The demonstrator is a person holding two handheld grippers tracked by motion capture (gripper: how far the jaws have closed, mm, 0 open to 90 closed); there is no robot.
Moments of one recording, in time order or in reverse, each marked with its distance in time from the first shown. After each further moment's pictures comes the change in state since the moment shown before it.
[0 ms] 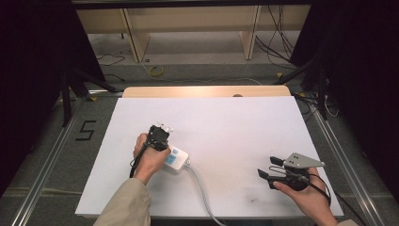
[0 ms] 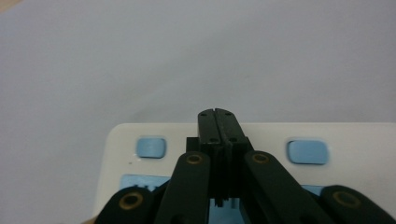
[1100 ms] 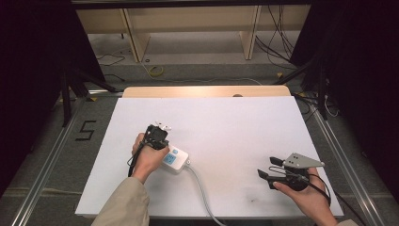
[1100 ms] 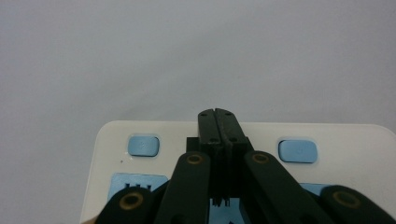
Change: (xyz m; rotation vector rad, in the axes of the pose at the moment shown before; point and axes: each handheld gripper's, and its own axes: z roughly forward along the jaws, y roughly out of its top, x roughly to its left) left arm 0.004 0.001 -0.002 -0.001 -0.077 -0.044; right arm 0.000 0.000 0.000 0.008 0.003 0.001
